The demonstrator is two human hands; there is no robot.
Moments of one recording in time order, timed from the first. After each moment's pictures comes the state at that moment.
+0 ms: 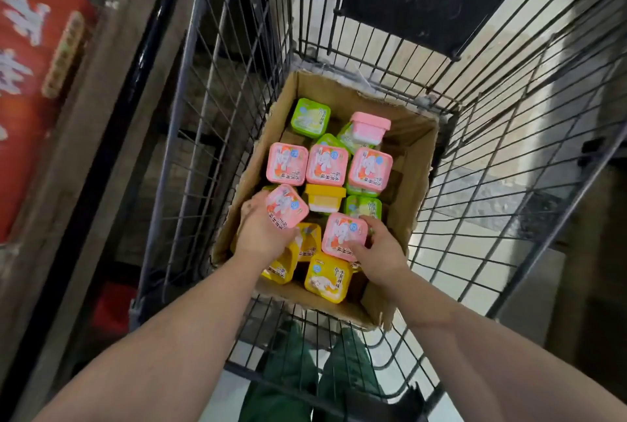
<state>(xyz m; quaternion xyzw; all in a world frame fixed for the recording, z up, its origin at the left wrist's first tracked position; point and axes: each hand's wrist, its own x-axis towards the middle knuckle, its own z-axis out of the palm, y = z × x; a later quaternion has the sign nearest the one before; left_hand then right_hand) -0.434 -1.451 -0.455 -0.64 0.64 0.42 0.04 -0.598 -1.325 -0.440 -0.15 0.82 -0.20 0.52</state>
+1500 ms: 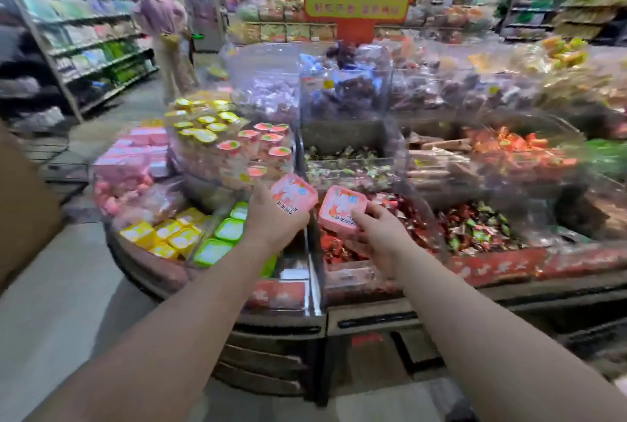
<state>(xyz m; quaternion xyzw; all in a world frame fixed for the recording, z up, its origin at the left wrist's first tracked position) 0.209 -1.025 -0.016 -0.79 0.34 0.08 -0.51 0.045 -1.120 -0.019 -0.52 0.37 -0.28 0.71</state>
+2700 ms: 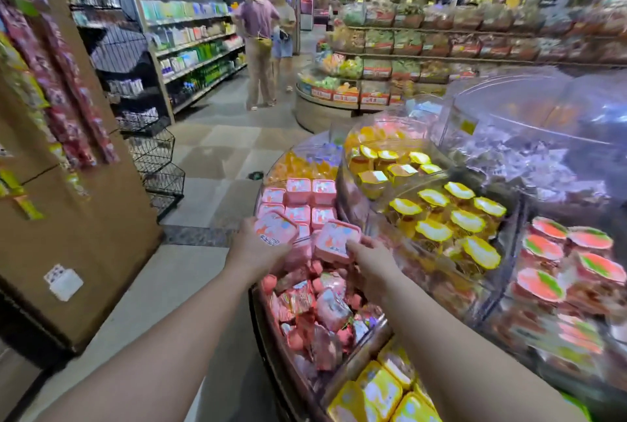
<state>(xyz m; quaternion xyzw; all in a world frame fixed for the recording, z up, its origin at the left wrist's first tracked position) 0.889 -0.942 -0.060 -0.85 0.19 0.10 -0.48 0.747 -1.081 -0.066 -0.51 0.40 -0.20 0.74</state>
